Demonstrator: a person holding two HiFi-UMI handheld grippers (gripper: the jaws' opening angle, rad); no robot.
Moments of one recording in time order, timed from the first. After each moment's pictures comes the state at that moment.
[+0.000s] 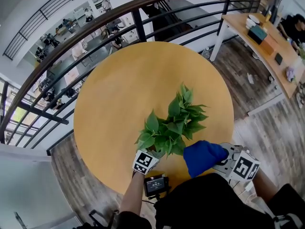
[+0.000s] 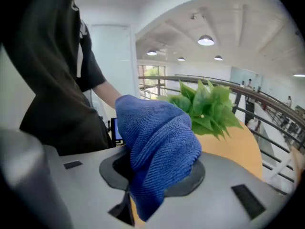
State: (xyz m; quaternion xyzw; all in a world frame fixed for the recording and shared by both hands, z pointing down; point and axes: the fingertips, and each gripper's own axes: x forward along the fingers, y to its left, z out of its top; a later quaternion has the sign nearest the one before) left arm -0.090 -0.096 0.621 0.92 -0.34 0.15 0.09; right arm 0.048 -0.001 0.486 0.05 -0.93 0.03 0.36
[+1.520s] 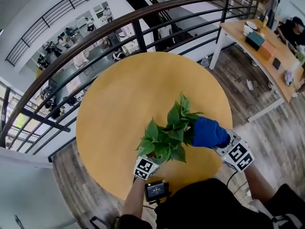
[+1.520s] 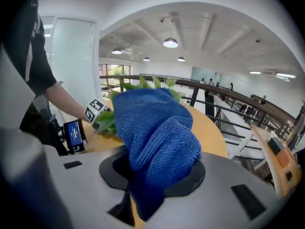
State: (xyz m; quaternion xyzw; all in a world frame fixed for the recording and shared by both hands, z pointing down) left arm -0.091 -0.097 0.619 0.92 -0.34 0.15 0.09; right arm 0.082 -0.103 0.496 0.28 -0.89 0.06 0.35
